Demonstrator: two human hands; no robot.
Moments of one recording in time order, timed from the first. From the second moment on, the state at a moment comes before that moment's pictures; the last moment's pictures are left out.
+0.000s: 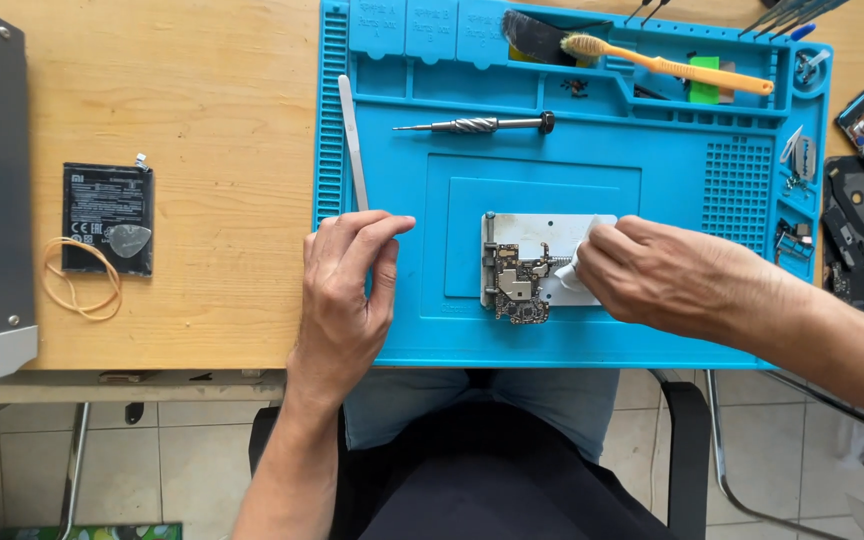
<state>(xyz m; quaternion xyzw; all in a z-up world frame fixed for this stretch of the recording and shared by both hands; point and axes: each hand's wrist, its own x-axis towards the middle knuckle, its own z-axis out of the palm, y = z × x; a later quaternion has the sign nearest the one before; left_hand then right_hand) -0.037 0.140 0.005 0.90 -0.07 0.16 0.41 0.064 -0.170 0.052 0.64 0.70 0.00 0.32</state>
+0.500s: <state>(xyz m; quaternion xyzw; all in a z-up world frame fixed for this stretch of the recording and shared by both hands) -0.040 0.144 0.006 0.88 -0.08 0.15 0.44 0.038 -0.162 0.046 0.79 0.52 -0.10 0.30</state>
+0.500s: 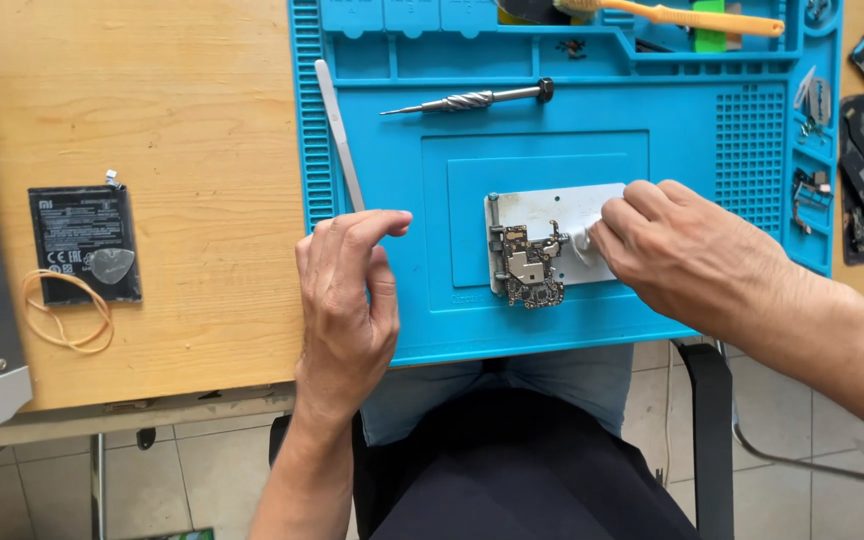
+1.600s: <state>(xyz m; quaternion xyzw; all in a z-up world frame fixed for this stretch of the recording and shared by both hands) -0.033 0.142 0.012 0.86 -0.01 0.14 0.49 0.056 -0.197 0.044 0.79 0.62 0.00 -0.03</state>
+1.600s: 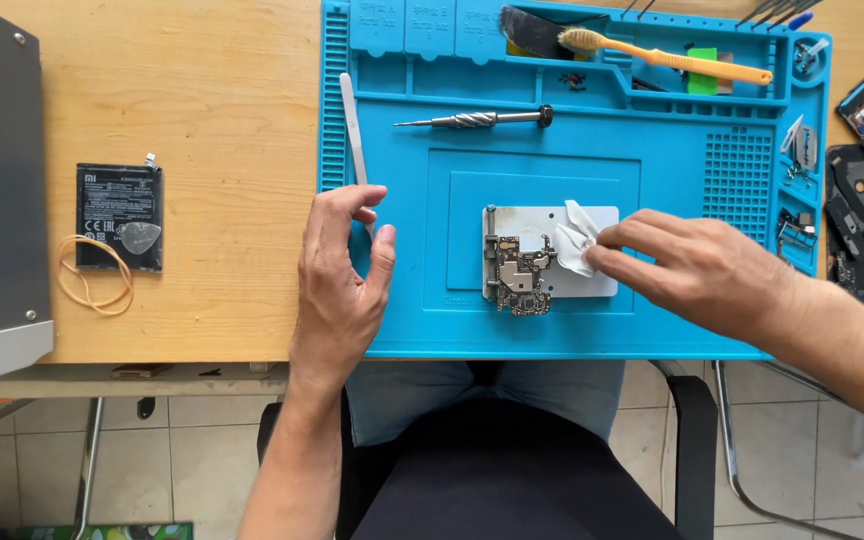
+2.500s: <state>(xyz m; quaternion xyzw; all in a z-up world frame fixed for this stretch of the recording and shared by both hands) -0.032 0.140 0.008 0.90 -0.03 0.11 0.43 0.083 -0.181 0.046 0.64 0.73 -0.02 0.23</state>
